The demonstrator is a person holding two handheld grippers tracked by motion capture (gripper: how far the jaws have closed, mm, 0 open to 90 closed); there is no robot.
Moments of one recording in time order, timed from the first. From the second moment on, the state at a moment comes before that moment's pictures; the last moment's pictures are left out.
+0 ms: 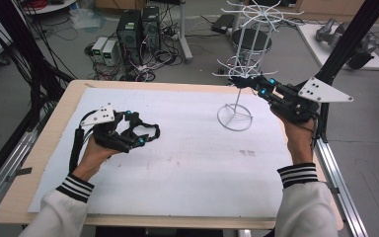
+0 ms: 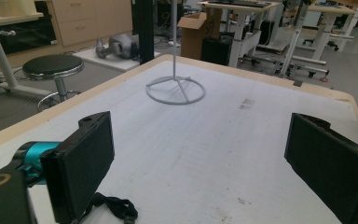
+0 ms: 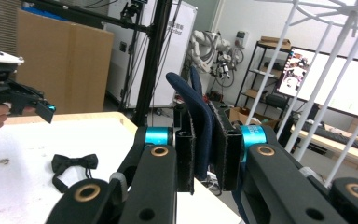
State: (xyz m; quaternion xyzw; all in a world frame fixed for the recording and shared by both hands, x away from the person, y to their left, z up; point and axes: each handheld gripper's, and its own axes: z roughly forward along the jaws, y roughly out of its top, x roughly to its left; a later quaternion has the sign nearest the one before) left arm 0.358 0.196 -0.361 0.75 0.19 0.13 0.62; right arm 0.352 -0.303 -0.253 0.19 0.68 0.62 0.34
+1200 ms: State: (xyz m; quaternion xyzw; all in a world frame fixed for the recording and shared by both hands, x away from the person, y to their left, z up) left arm 0.357 0.192 -0.364 0.75 0.20 0.13 0.62; right arm 0.350 -0.307 -0.290 0.24 0.69 0.60 0.33
